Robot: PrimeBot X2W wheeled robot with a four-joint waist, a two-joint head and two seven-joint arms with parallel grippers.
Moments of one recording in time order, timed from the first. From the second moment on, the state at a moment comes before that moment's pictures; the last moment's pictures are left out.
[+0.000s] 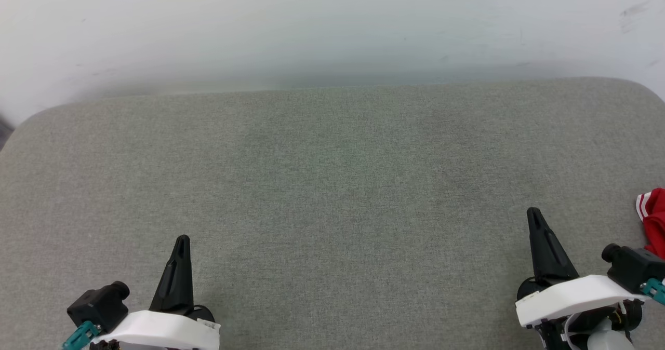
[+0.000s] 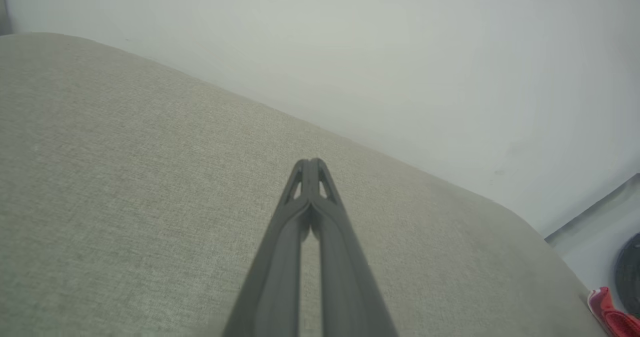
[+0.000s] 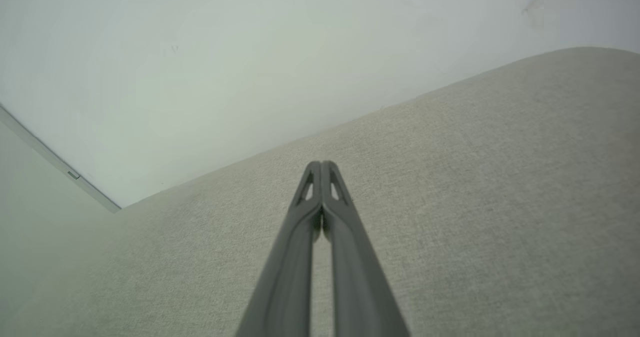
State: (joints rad) left arm 0.03 0.06 0.03 0.10 -0.52 -0.13 -0.20; right arm -0.07 -0.05 -0.01 0.18 0.47 0.13 -0.15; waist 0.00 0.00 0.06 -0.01
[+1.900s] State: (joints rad) left arm -0.05 0.08 0.05 0.19 -1.24 -0.13 -0.03; right arm -0.08 -0.06 -0.06 0.22 1.21 0.13 0.01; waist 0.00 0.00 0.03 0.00
